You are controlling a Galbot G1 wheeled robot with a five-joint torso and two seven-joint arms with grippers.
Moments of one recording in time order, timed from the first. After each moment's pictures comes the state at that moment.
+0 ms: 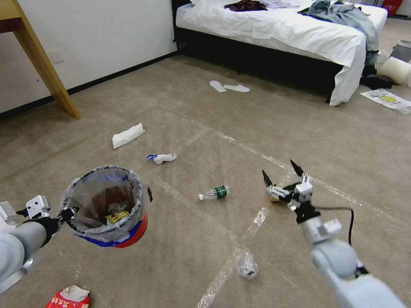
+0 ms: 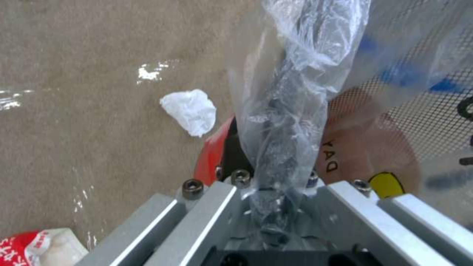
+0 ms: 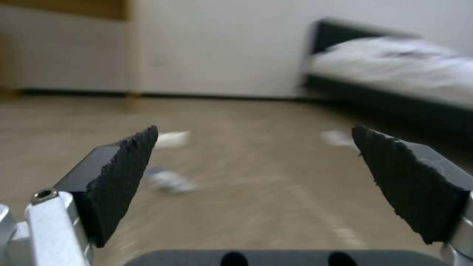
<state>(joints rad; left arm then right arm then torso) 1.54 -0.91 -0.98 -2.22 -1.62 0.68 -0.83 -1.18 0.76 0.27 1.83 0.62 0.28 -0.15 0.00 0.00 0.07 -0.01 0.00</state>
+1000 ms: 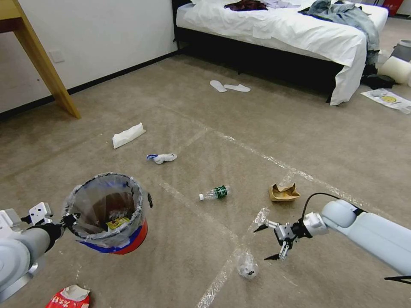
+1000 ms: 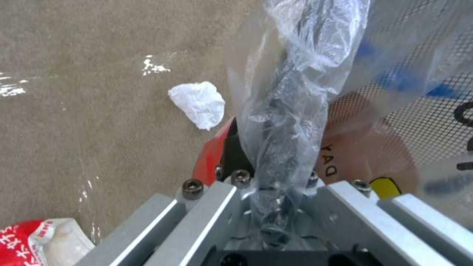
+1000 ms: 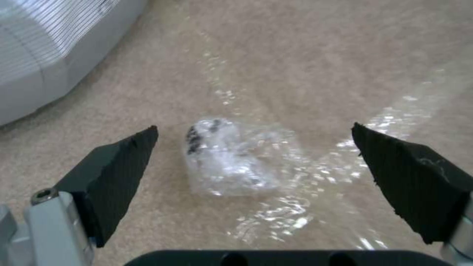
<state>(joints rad) 1.55 -0.95 -0.98 -2.21 -1.58 0.68 -0.82 -0.44 0.65 -0.65 1.18 0.35 0.49 -1.09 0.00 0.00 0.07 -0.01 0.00</state>
